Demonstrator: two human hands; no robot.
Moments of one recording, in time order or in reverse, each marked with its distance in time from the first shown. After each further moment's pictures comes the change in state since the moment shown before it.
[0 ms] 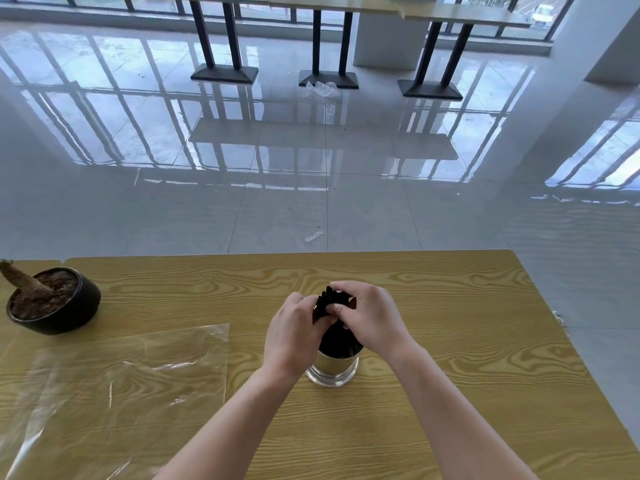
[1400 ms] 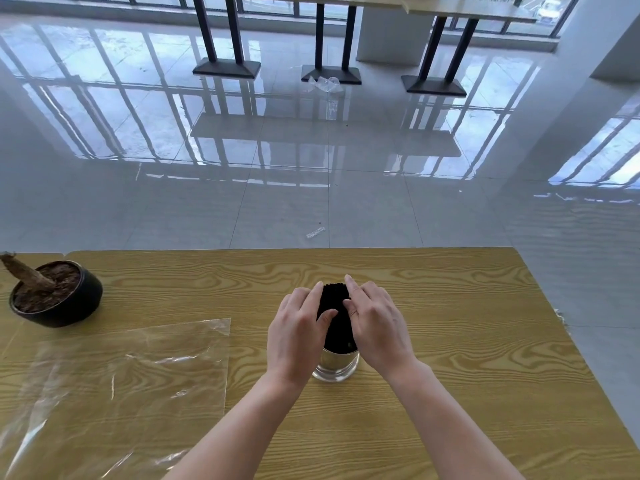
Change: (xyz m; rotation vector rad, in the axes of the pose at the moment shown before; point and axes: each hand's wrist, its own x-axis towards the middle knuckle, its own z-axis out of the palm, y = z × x) left_hand -0.015 0.006 0.005 0.110 0.201 0.159; right_hand -0.023 0.014 0.013 -0.302 0.139 -0.156
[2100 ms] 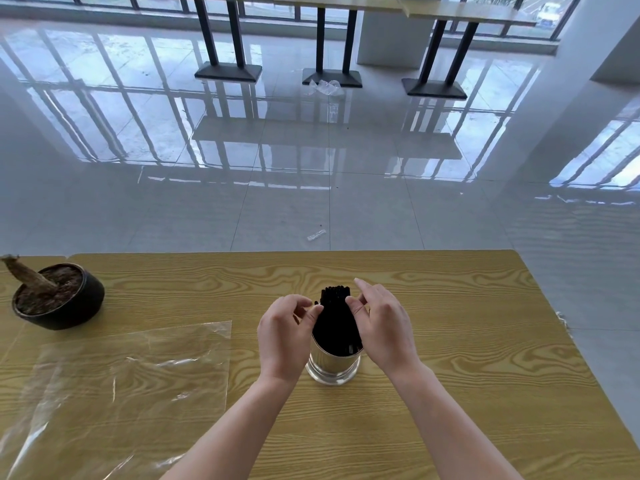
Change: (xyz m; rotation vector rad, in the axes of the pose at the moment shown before) left_hand 0.002 -0.013 -0.002 -0.269 0.139 -0.248; right_hand 0.004 0.003 -0.003 0.125 0.099 0.112
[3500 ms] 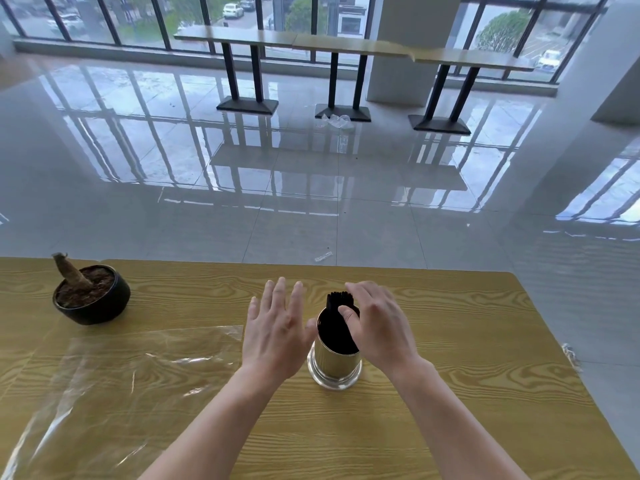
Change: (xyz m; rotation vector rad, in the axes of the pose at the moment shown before) left_hand -0.007 0.004 -0.044 0.671 -0.271 0.144; right_hand -0.010 -0.030 -0.024 -0.180 -0.052 -0.198
